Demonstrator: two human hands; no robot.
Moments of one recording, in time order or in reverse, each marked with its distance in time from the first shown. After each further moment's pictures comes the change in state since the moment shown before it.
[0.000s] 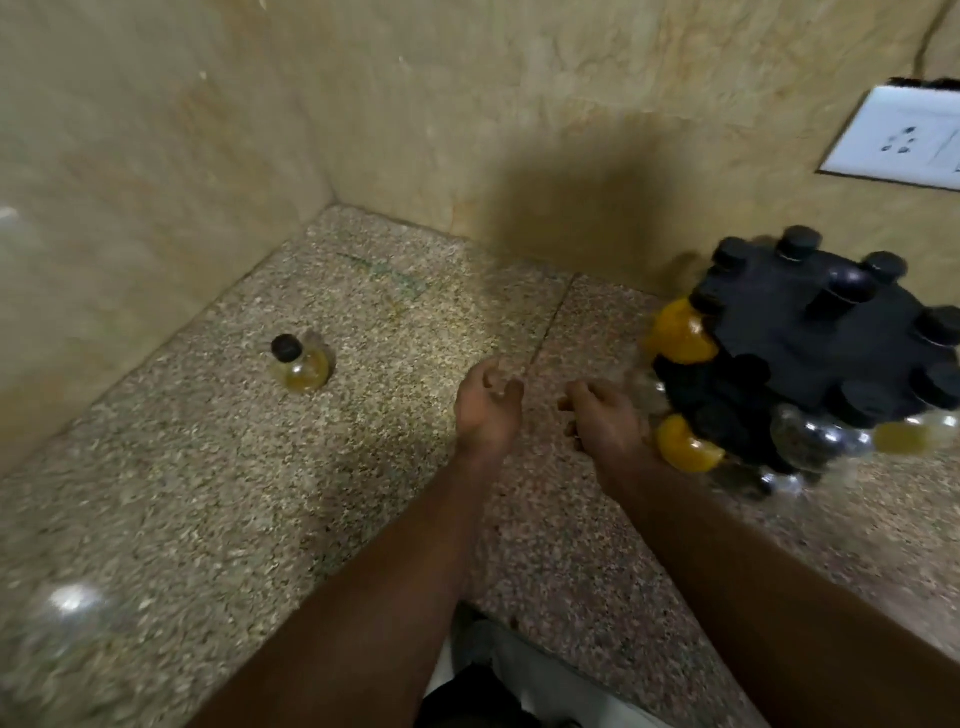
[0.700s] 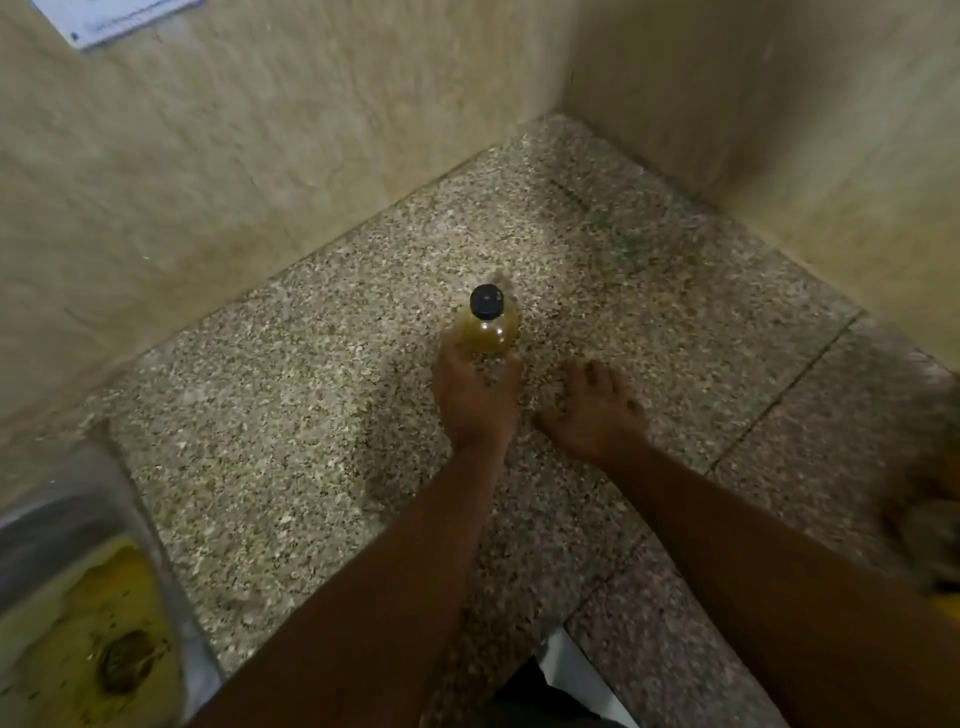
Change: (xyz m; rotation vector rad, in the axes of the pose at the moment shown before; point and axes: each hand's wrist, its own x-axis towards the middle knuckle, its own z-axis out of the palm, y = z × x) left_hand 0.090 -0.093 -0.190 0.153 0.605 -0.151; right_hand 0.057 0.016 0.248 -1.285 -0.509 -0.376
